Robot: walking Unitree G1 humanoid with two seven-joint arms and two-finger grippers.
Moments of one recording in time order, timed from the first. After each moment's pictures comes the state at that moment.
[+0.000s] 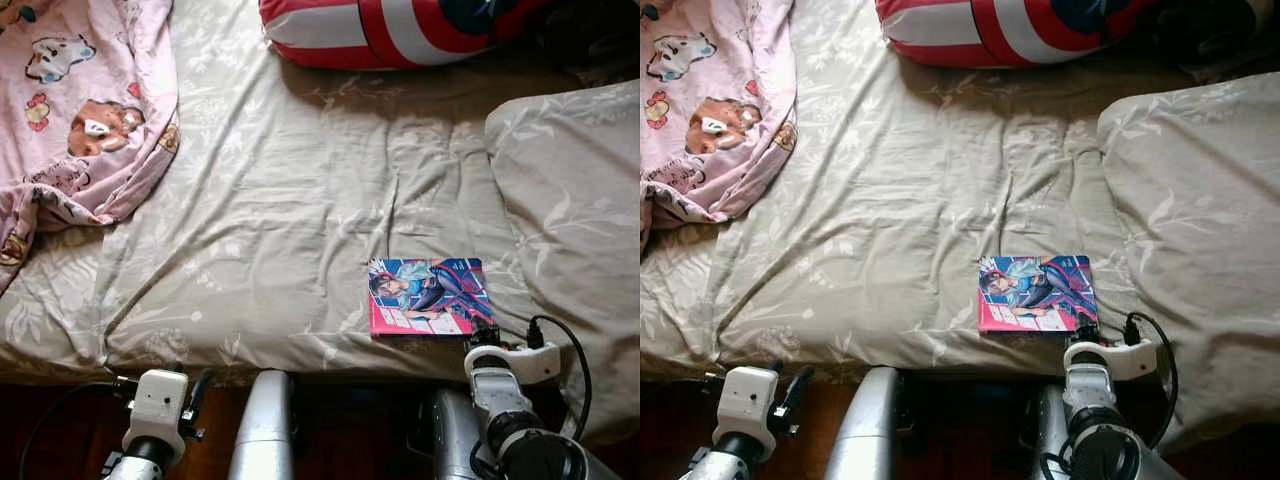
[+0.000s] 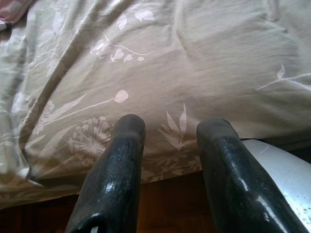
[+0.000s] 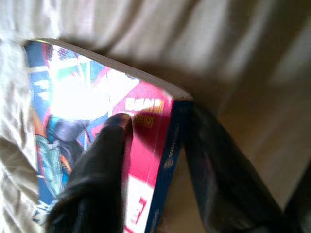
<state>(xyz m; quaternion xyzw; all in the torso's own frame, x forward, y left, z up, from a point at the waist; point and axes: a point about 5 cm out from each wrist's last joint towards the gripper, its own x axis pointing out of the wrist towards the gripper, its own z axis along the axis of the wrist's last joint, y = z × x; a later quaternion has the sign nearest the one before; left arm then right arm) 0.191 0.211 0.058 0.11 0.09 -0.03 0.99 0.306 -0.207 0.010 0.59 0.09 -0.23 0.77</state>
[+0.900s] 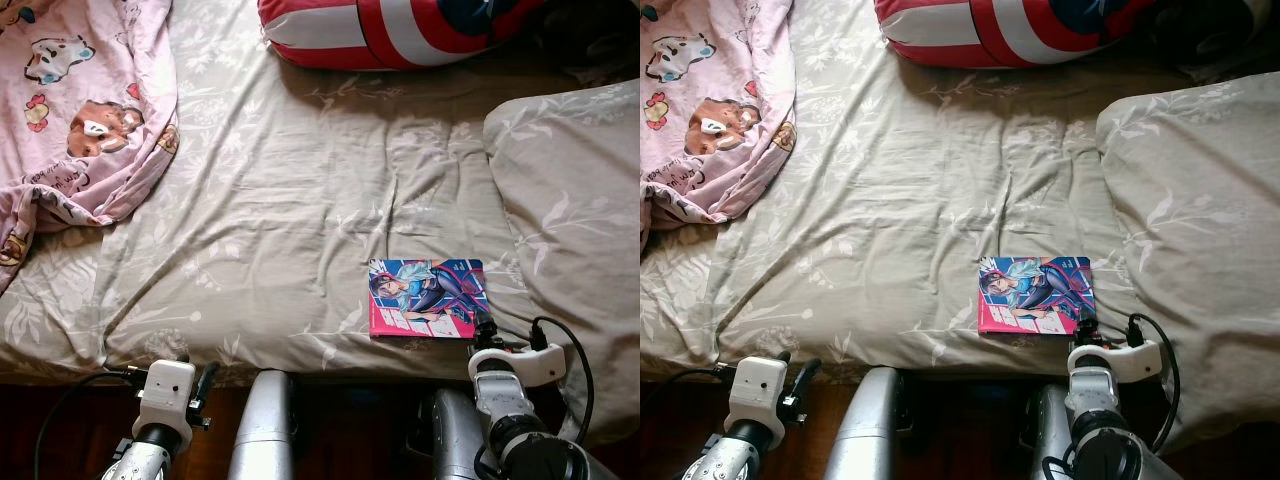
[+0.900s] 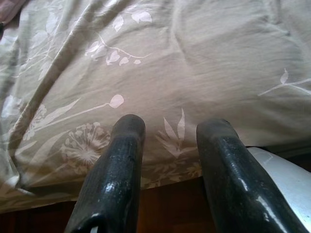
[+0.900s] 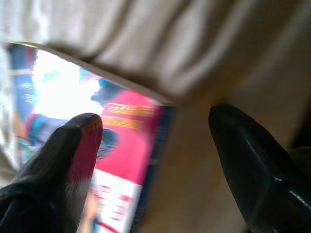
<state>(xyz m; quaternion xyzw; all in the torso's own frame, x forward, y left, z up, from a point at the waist) 0.206 0.209 0.051 0.11 0.09 -0.04 0.99 0.295 -0.215 0.002 0.56 0.10 -0.24 0.79</state>
